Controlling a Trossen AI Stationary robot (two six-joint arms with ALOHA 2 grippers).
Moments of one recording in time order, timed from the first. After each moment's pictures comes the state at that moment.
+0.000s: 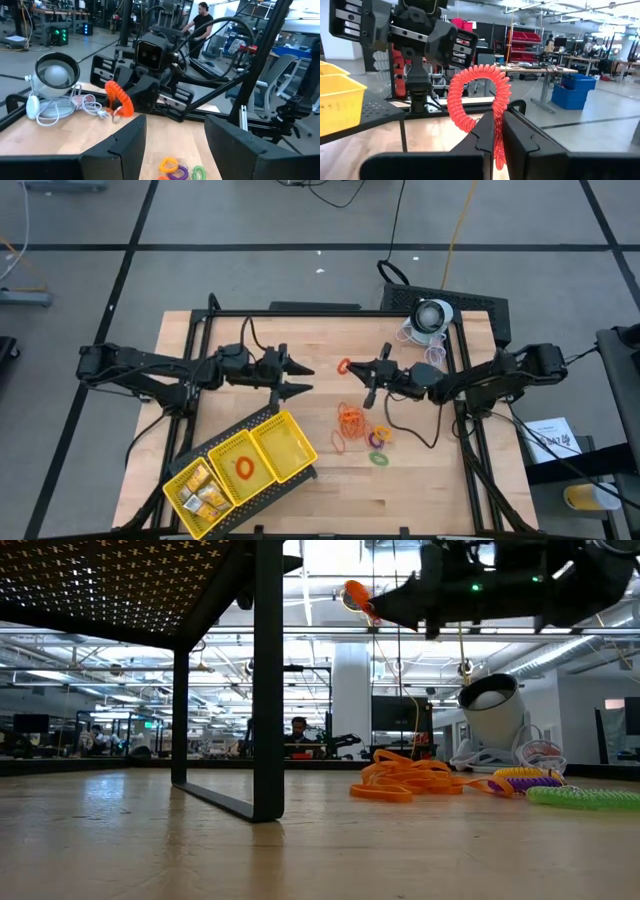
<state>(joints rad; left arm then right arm) 0.06 1.24 0.70 0.54 0.15 -0.19 0.00 1.38 0.46 1.04 0.31 -0.08</state>
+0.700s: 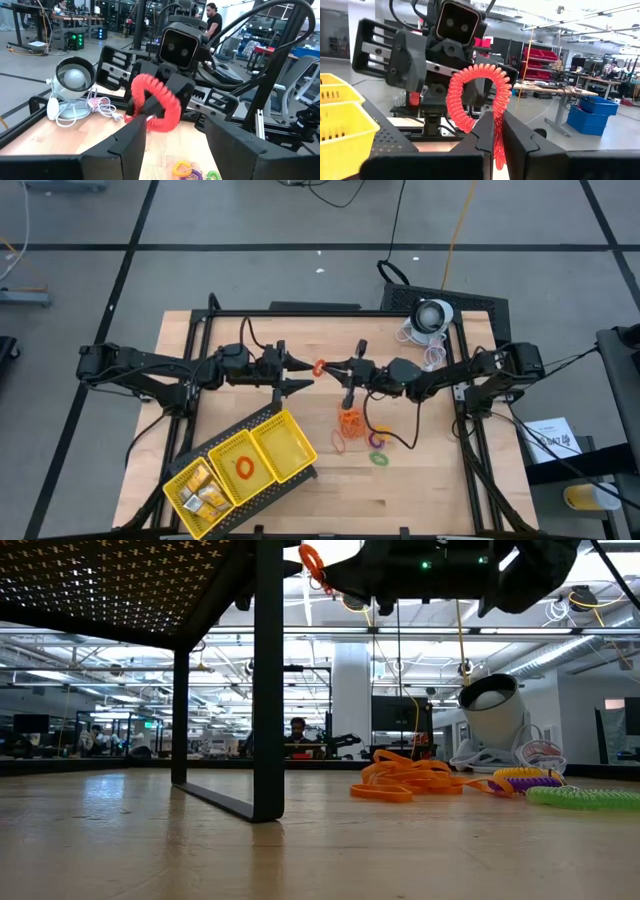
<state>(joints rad) 0.07 1.24 0.70 0.54 0.08 -0.17 -0.01 1.57 0.72 1.04 0.20 -0.15</state>
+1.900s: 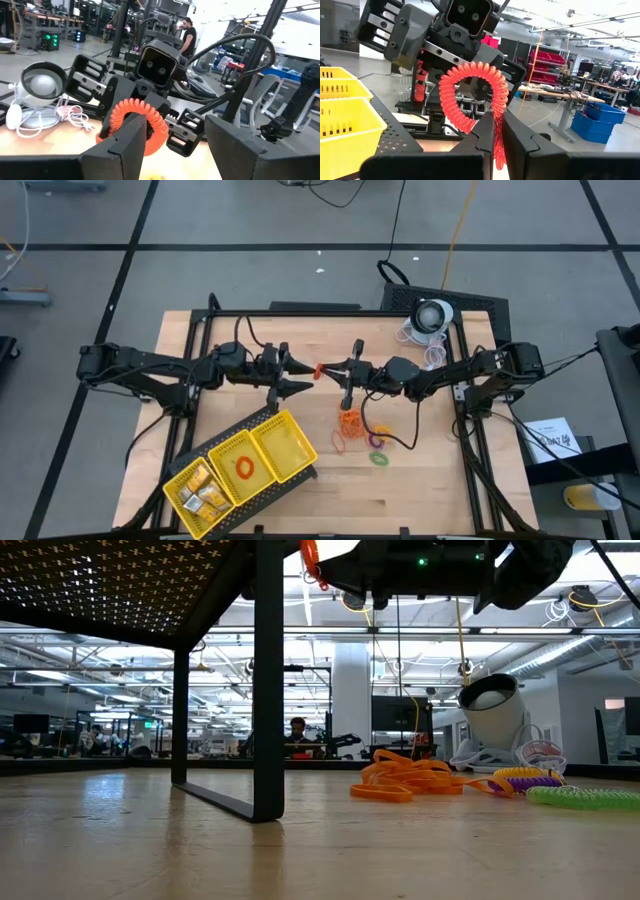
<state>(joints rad) 0.06 1.24 0.71 0.60 0.17 -0.27 -0.01 1.57 0.75 1.01 0.16 -0.20</state>
